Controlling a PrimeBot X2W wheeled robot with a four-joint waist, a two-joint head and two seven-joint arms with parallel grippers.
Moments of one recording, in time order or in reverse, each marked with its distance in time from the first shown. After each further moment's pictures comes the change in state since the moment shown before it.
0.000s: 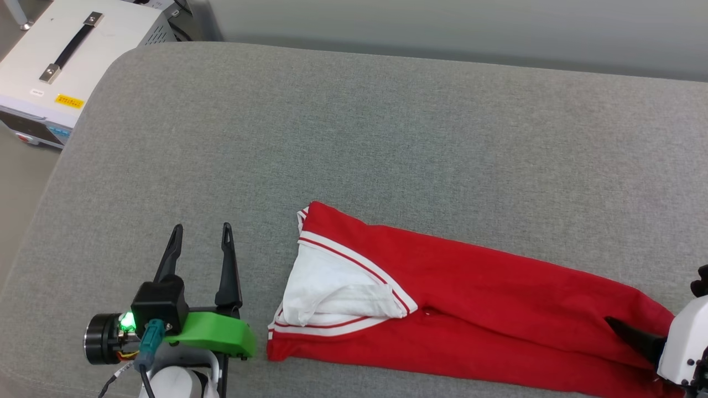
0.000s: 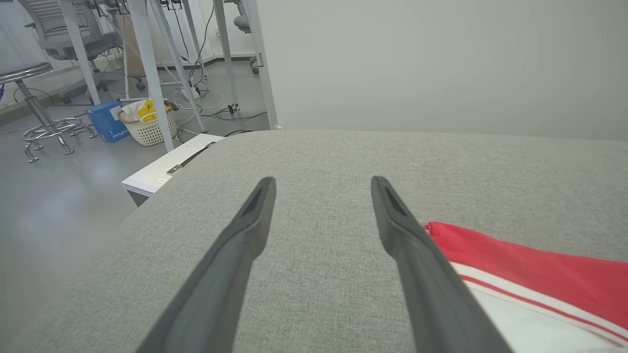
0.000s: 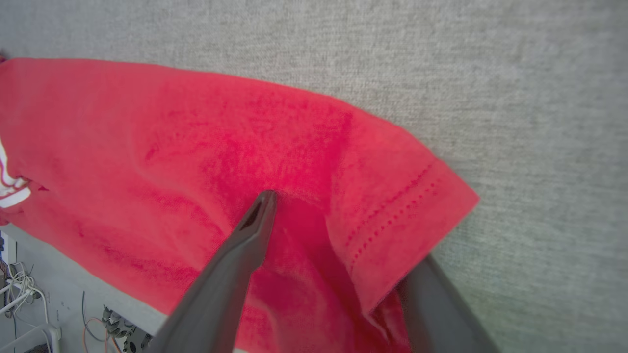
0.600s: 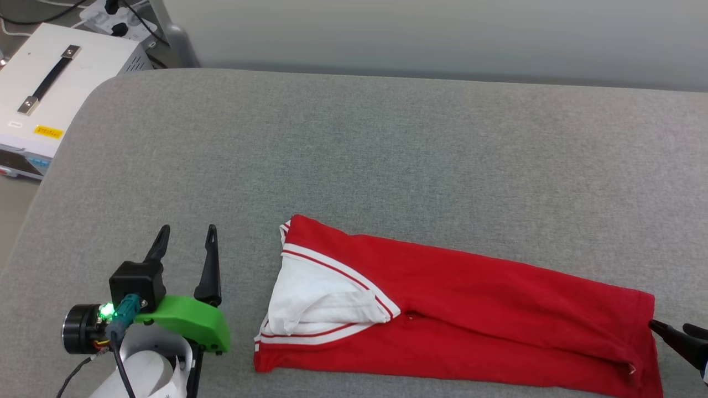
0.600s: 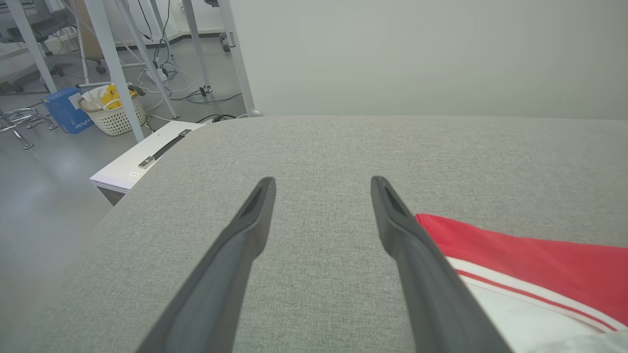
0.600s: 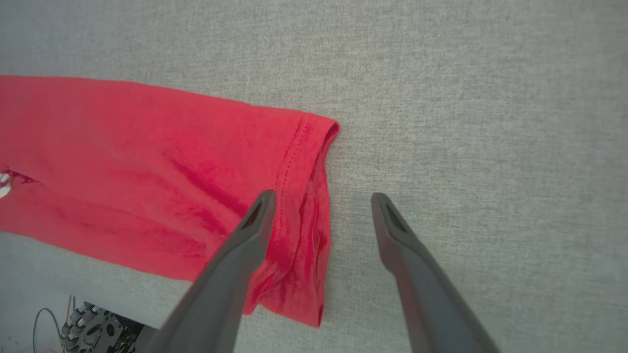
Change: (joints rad) left arm -0.141 0.296 -0.323 0.026 -0.394 0.156 0.000; right arm 0.084 -0.088 -0.126 -0.111 -0.031 0.000 0.021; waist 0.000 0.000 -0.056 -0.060
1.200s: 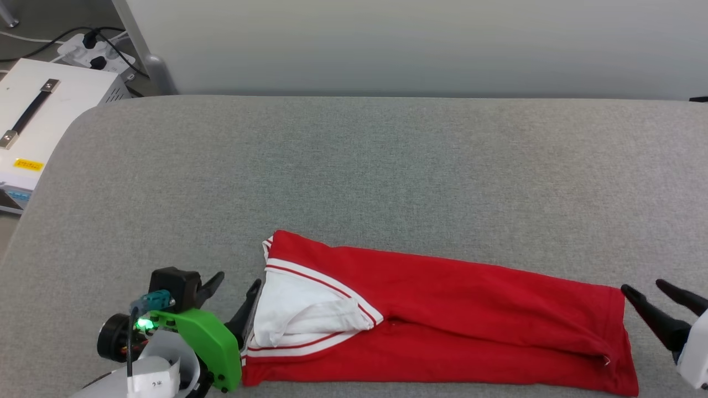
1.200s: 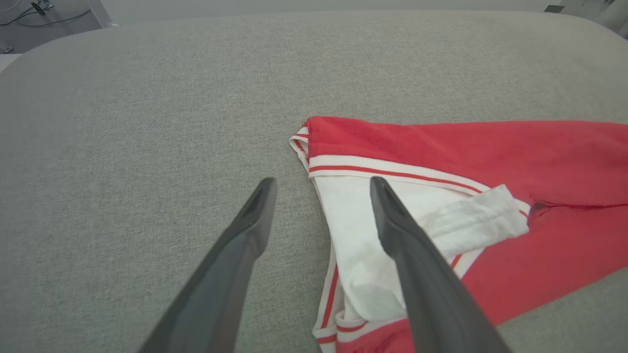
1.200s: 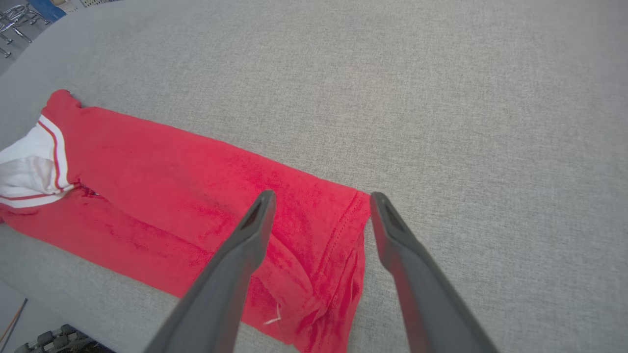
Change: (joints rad) left arm -0.247 0.189 -0.537 0.041 -0.451 -0.125 0.037; right arm 0.007 -0.034 0.142 -0.133 -0.081 0.000 -0.300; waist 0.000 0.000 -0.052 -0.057
